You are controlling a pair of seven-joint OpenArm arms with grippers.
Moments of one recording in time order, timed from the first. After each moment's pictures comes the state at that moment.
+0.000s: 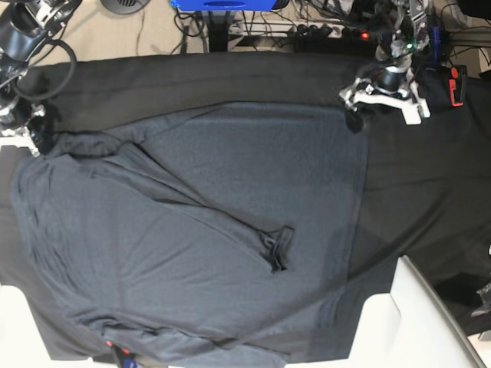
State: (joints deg) left arm 24.4 -7.1 -16.4 78.6 -36.1 -7.2 12.4; right arm 2.9 10.5 52.9 48.4 33.1 26.3 -44.4
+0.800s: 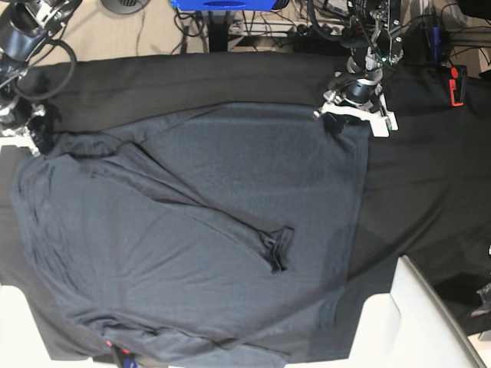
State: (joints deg) left arm 20.7 -5.1 -11.3 77.0 -36.7 -7.3 16.5; right arm 2.6 10.5 52.9 48.9 33.1 26.4 -44.6
